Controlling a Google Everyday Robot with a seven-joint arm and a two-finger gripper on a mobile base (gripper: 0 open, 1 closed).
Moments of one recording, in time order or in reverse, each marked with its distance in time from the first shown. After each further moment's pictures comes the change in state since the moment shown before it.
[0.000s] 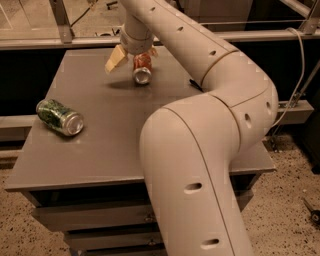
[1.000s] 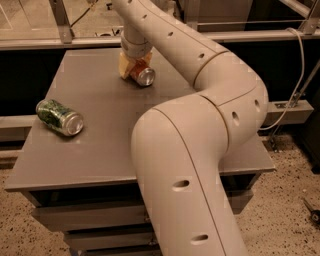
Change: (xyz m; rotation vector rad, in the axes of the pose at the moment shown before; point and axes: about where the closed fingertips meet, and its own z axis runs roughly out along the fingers) arm 0.004 -0.016 0.021 0.094 0.047 -0.078
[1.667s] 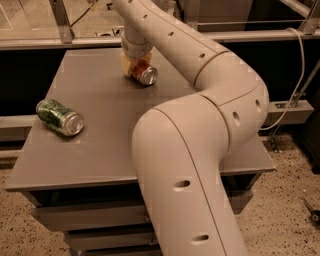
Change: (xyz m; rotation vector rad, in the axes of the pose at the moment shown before) arm -0.001 -0.001 -0.002 0.000 -0.004 -0.005
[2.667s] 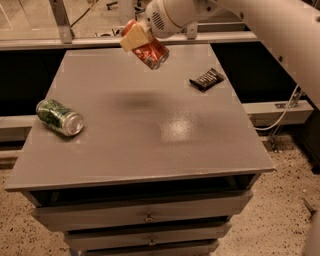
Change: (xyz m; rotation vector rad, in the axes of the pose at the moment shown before) arm 0.036 0.038 -0.188 -0.289 -0.560 -0.236
